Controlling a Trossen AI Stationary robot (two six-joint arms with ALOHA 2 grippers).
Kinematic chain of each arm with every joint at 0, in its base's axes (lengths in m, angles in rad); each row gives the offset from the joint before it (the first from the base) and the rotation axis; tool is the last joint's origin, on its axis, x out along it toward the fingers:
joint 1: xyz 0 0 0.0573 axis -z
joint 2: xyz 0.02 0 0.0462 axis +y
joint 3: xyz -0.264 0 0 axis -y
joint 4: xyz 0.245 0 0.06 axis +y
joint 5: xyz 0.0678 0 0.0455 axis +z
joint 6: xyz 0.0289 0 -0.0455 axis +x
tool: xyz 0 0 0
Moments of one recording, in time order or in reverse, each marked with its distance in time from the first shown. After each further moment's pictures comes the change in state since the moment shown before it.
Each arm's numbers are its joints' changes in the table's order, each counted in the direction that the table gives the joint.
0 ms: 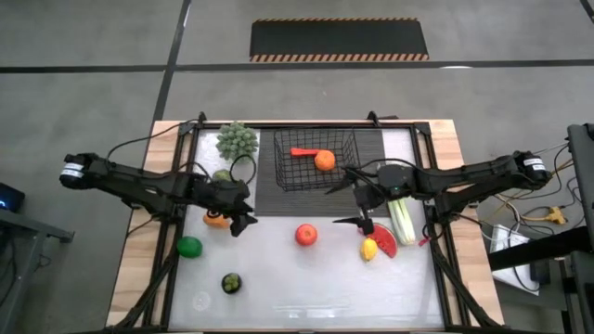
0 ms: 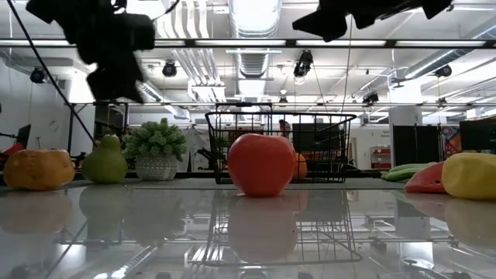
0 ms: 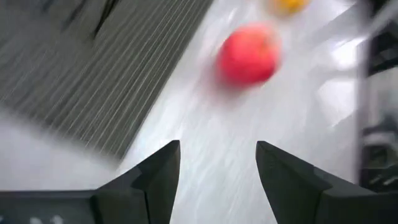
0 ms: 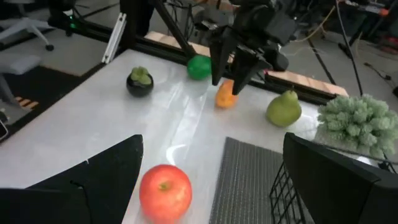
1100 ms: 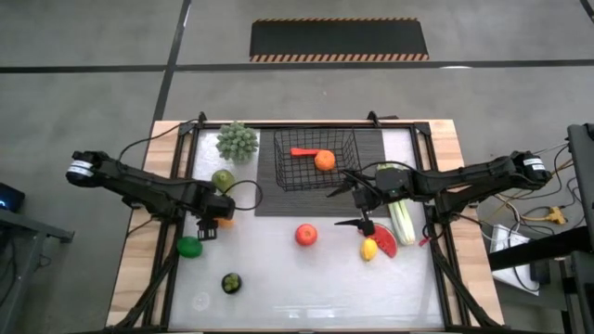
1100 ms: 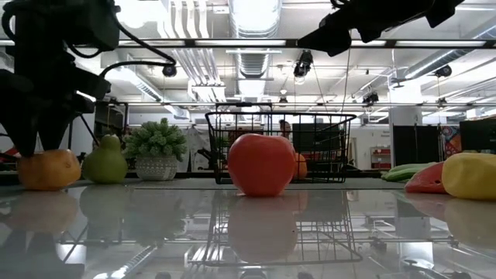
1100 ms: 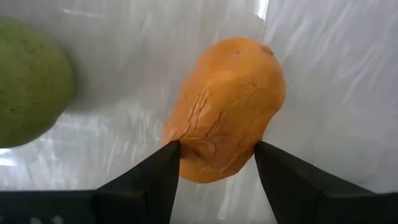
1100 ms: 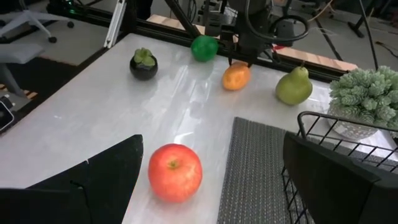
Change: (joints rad) left arm 0.050 0.142 -0.033 0.550 0.073 0.364; right arm 0.000 0.005 -0.044 0.008 0.000 0.041
